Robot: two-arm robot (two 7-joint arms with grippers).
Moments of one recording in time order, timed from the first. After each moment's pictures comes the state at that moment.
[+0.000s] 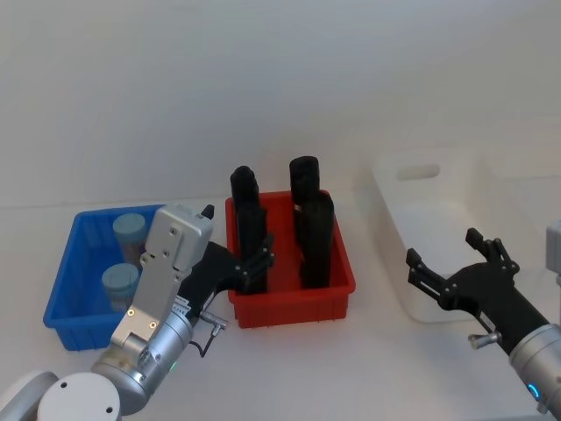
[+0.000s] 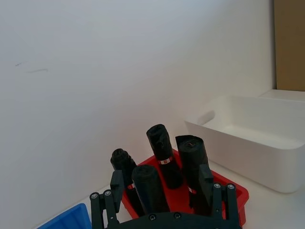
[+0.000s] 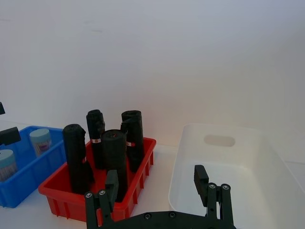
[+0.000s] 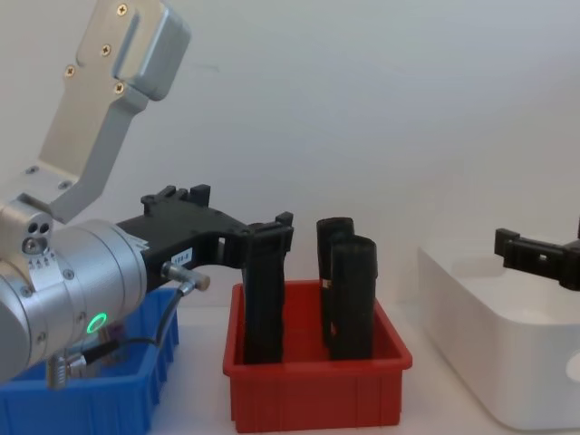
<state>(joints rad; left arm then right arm) -0.24 0.38 0.45 -1.63 -0.20 0.01 -0.01 -0.01 0.34 -0.23 -1.77 0.29 0.03 0.07</state>
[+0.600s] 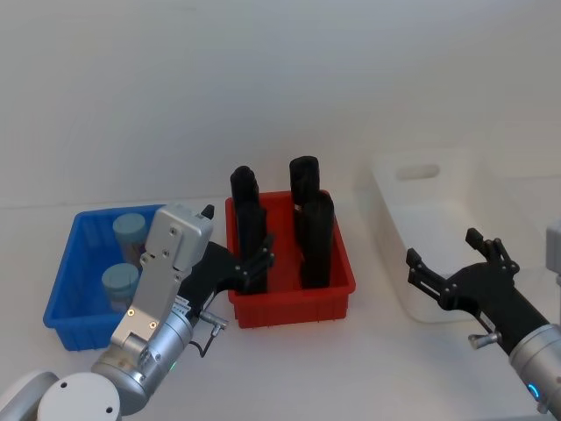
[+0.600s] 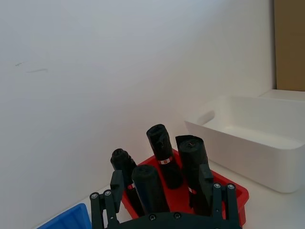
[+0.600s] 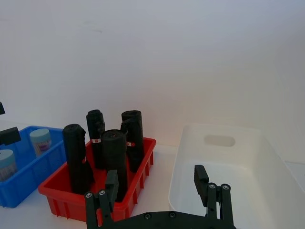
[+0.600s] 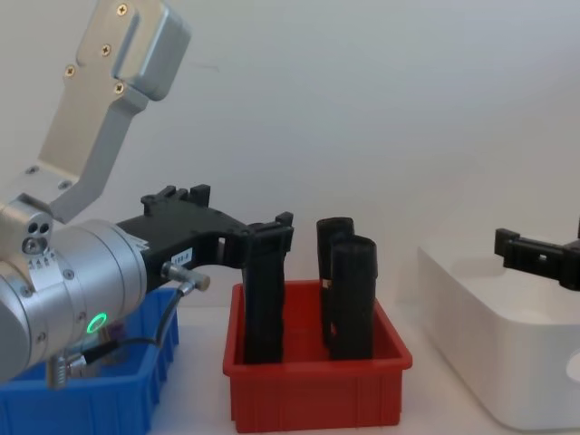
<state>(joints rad) -0.24 0.38 0.45 -1.63 -0.20 0.01 -0.01 -0.01 0.34 -0.23 -1.77 0.29 0.03 0.07</state>
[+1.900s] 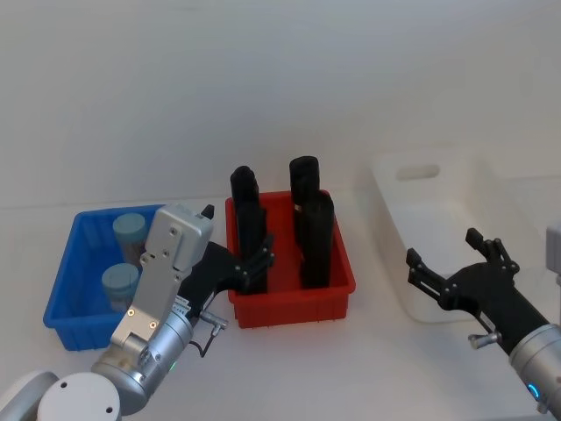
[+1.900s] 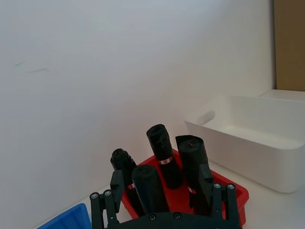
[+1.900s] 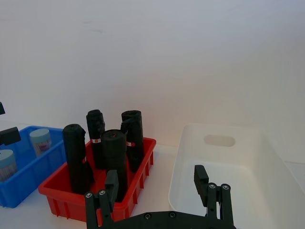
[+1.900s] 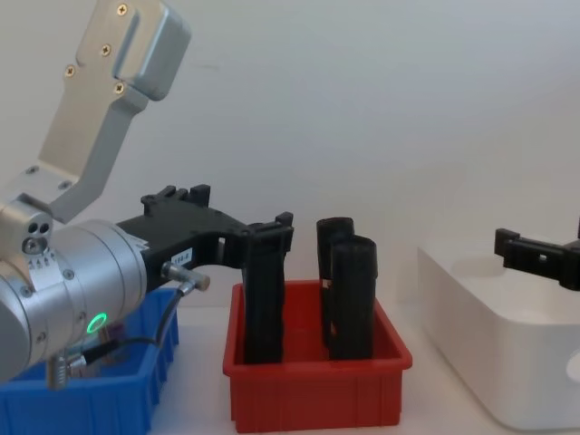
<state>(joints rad) -0.24 0.38 0.45 -1.63 -0.20 0.01 -0.01 -0.01 0.34 -0.23 -1.77 0.29 0.03 0.07</state>
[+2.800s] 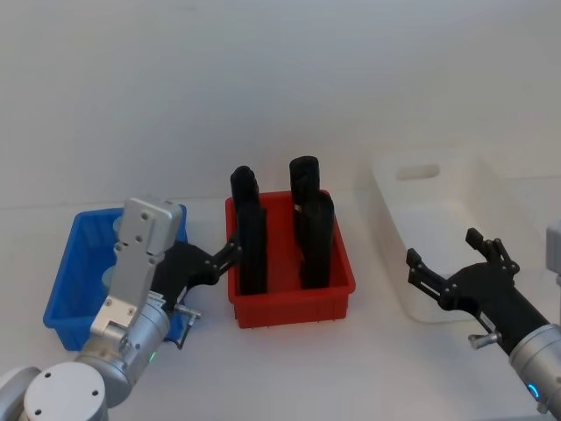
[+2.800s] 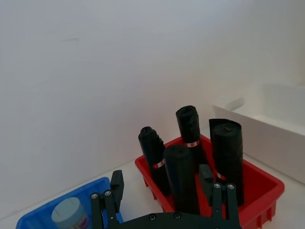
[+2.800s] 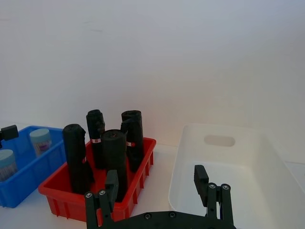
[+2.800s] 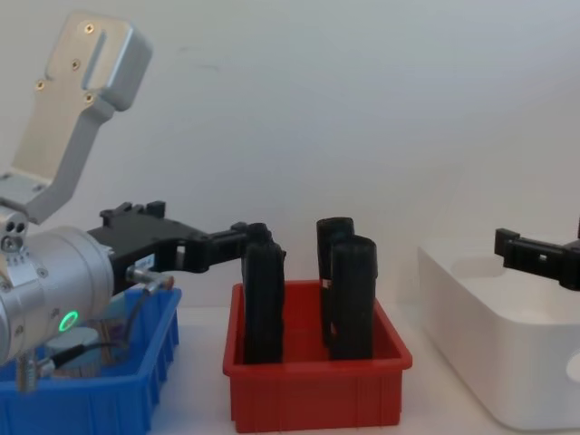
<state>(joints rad) -0.25 0.38 0.42 -1.60 -0.25 0.07 0.05 -0.01 0.34 -0.23 -1.77 0.29 0.03 0.07</state>
